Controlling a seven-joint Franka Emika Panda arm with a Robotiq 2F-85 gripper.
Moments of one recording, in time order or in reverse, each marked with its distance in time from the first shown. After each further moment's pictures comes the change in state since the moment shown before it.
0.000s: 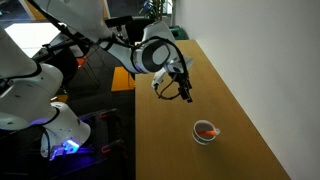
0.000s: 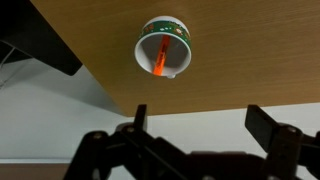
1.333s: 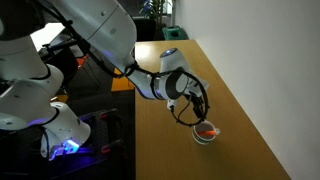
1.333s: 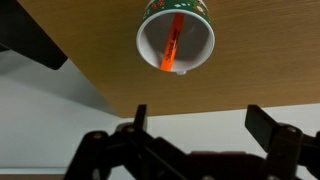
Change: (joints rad) arm -0.021 0.277 -0.133 0.175 -0.244 0.193 0.116
